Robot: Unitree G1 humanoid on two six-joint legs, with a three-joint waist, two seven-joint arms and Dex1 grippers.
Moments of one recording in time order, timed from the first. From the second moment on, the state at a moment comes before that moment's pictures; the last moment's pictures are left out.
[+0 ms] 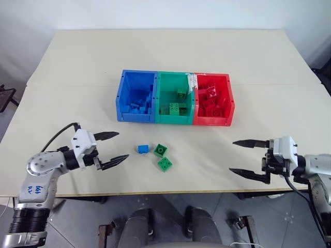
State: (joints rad) left arm -0.12 0.72 0.18 0.03 -0.40 0.01 -1.06; right arm -0.05 -0.80 -0.23 0.01 0.50 -0.02 1.37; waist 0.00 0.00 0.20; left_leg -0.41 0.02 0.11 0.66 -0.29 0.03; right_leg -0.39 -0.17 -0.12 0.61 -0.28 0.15
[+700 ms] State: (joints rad) left arm -0.20 0.71 -0.15 -0.24 -0.35 0.15 -1.19; right arm -0.09 -0.79 -0.22 0.00 0.49 -0.05 1.35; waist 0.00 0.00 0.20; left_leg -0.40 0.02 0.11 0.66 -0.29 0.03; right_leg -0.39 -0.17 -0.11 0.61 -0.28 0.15
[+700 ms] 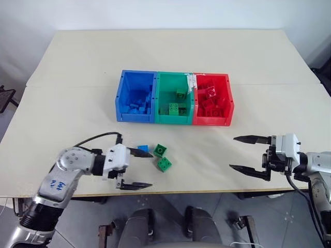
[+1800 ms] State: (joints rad) left arm -0.63 0.50 -0.37 0.25 -0.12 -0.14 -1.38; right arm 0.06 -0.85 -0.28 -0.13 0.54 0.03 1.40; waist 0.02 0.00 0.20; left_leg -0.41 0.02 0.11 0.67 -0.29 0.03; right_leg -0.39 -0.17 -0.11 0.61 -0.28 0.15
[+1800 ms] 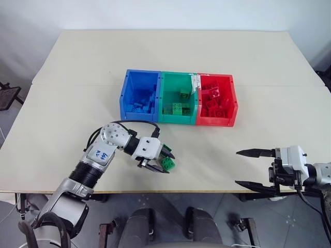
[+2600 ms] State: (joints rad) left arm -0.63 0.48 -0.17 0.22 -0.33 0.05 -1.31; right arm 0.01 -0.77 -0.25 -0.13 0.58 0.04 1.27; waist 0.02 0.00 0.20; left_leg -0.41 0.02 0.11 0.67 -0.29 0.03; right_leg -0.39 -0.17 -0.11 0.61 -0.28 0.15
